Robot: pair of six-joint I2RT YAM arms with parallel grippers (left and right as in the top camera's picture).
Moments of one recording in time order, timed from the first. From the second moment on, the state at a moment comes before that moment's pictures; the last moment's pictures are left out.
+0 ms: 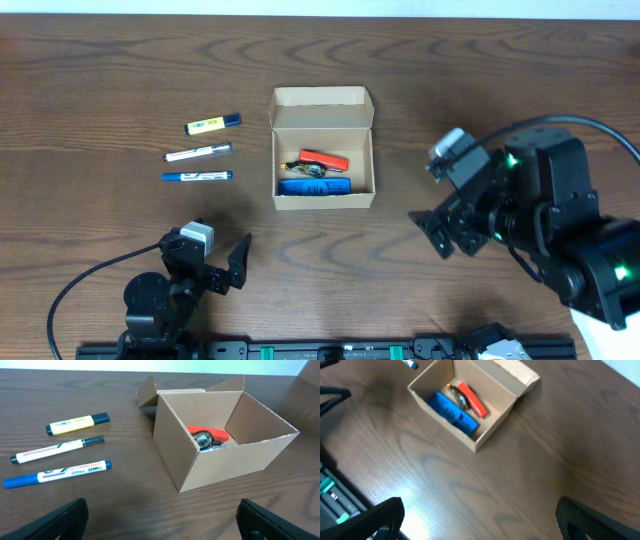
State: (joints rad) left arm -0.07 0.01 0.14 -0.48 0.34 -0.05; right arm 0.35 1.06 1.47 -1.33 -0.18 -0.31
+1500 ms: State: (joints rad) left arm -0.07 0.21 0.15 -0.38 0.20 -0.18; right arm 0.35 1.08 1.46 -1.34 -0.18 -0.31
